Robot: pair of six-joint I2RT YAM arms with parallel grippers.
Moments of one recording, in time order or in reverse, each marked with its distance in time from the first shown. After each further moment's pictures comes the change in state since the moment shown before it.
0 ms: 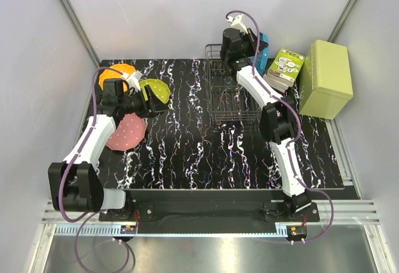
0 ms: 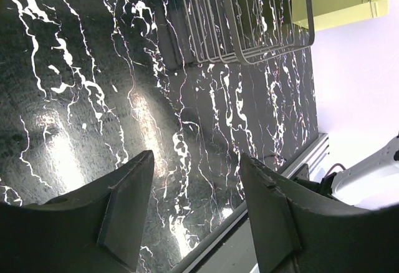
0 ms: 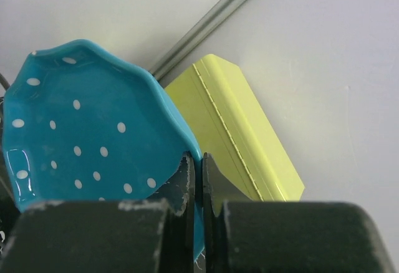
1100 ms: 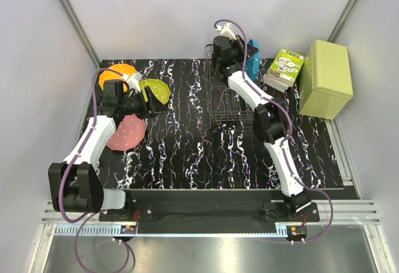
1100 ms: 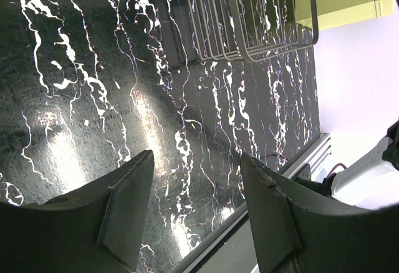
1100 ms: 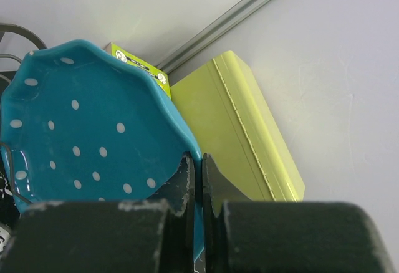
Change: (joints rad) left arm 0.000 -0.006 -0.017 0.004 -0.007 0.000; right arm 0.048 0.091 0.027 0.063 0.036 -0.113
